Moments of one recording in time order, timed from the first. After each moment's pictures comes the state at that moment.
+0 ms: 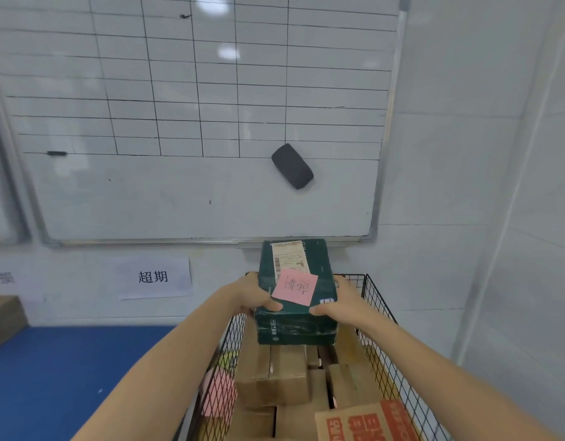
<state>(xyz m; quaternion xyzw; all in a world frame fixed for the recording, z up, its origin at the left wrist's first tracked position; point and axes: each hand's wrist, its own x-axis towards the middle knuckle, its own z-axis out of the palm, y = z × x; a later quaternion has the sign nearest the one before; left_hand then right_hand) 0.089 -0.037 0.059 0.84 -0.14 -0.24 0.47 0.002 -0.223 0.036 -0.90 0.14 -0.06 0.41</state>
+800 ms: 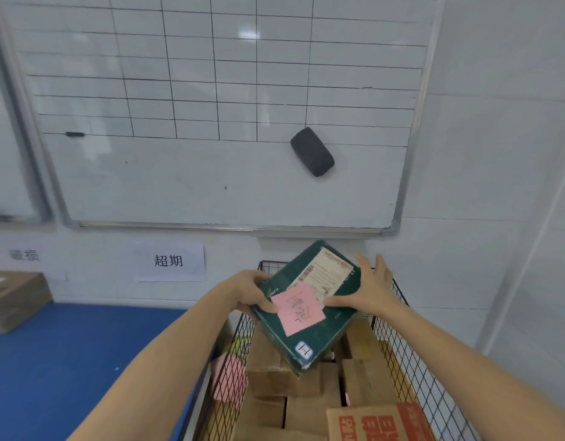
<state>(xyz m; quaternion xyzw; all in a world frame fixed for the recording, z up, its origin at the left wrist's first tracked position) 0.098 -0.012 0.046 0.82 -0.12 -0.25 0.49 0.022 -0.251 0.032 -0.94 0.15 -0.11 0.28</state>
